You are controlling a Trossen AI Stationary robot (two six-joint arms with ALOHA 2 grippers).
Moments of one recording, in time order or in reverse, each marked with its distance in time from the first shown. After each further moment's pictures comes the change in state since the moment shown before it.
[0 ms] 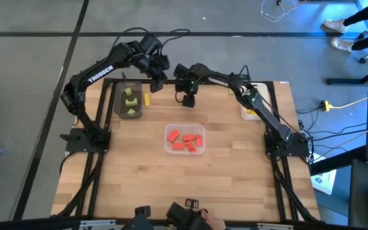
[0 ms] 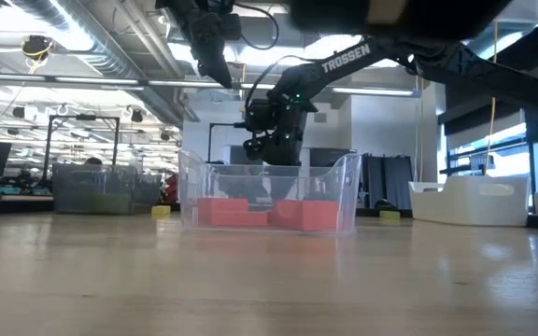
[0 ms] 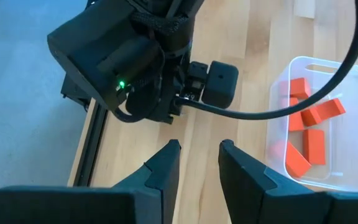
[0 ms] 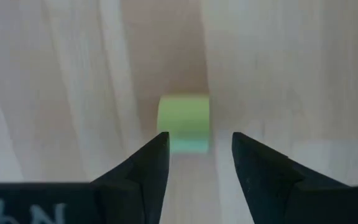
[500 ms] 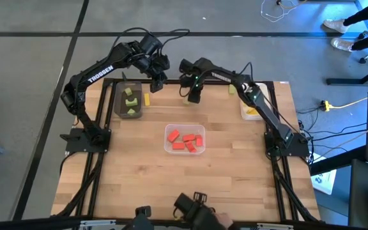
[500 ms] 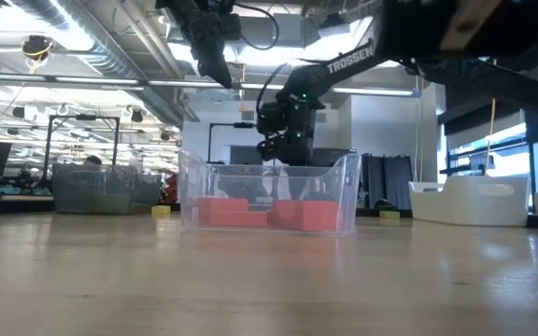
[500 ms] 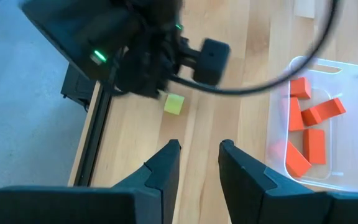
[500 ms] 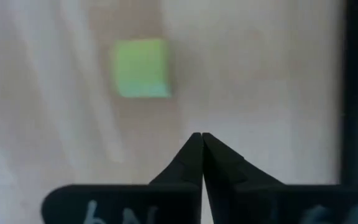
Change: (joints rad) left arm 0.000 0.000 0.000 0.000 0.000 0.003; right arm -0.062 -0.009 0.021 -0.120 0.036 -0.018
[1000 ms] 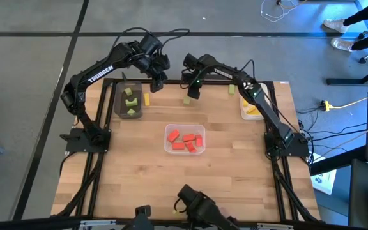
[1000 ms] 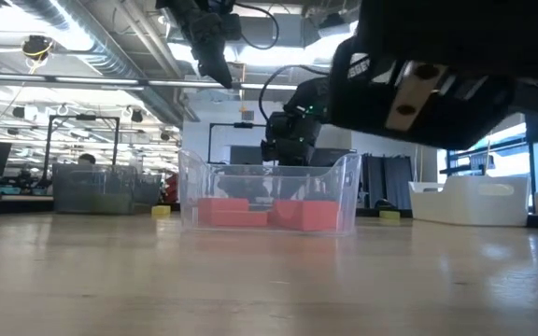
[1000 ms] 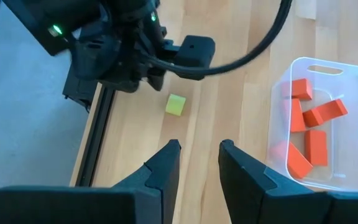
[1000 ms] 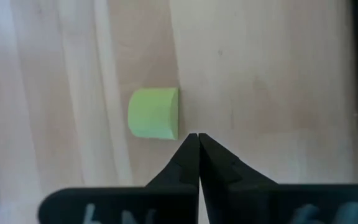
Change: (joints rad) left arm 0.000 0.000 0.000 0.007 -0.004 -0.001; right arm -0.081 0.027 -0.001 0.095 -0.308 -0.068
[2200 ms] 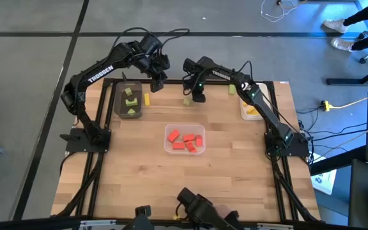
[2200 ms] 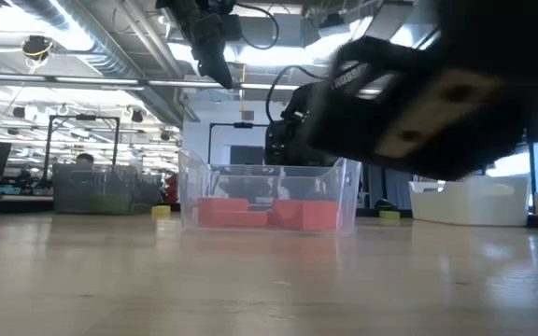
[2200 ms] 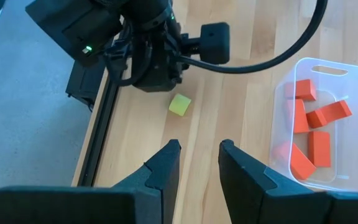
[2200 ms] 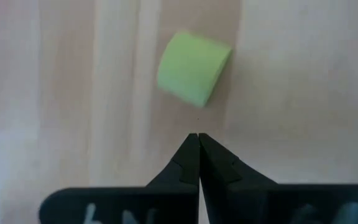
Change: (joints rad) left arm 0.000 0.000 0.000 0.003 -0.012 -0.008; right arm 0.016 0.035 0.010 -0.136 0.007 -0.283
